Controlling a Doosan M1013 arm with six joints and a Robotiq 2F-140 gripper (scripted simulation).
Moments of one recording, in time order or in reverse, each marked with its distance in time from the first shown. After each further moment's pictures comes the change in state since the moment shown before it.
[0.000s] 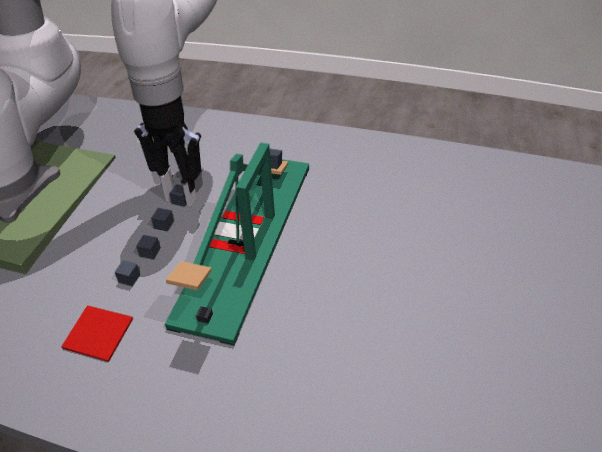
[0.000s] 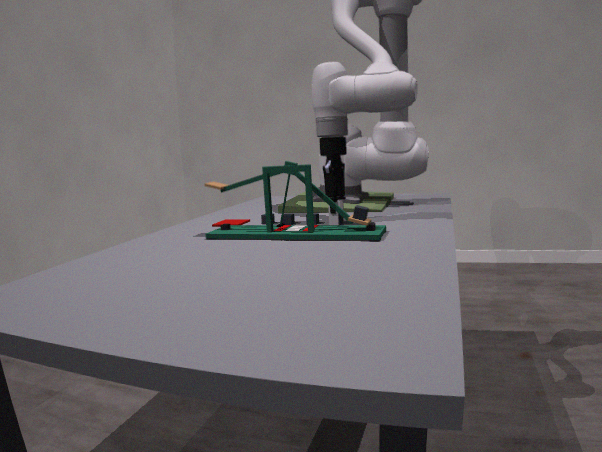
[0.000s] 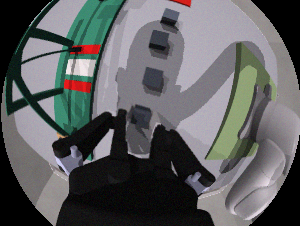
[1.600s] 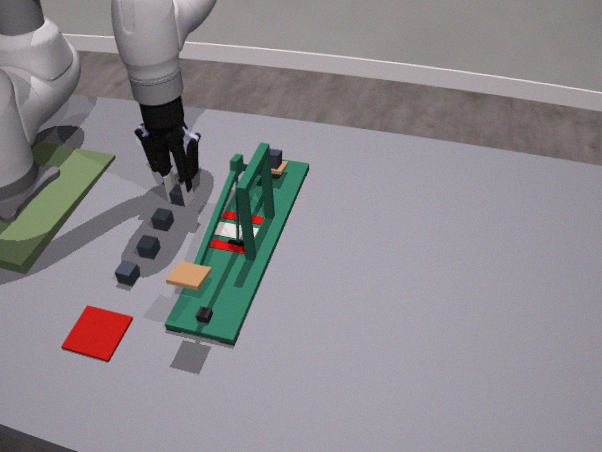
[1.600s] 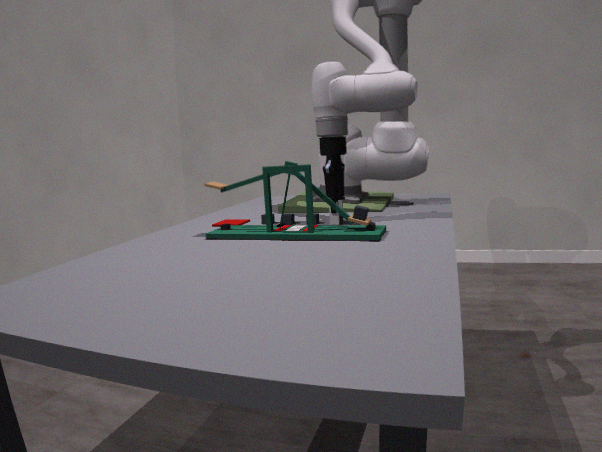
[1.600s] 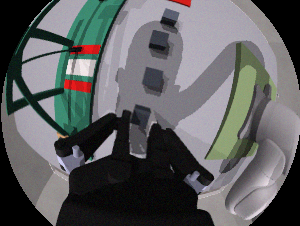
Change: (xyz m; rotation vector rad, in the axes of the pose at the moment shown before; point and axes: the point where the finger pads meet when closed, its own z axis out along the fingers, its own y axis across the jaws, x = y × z) arm 0.000 0.000 -0.001 0.000 0.000 0.000
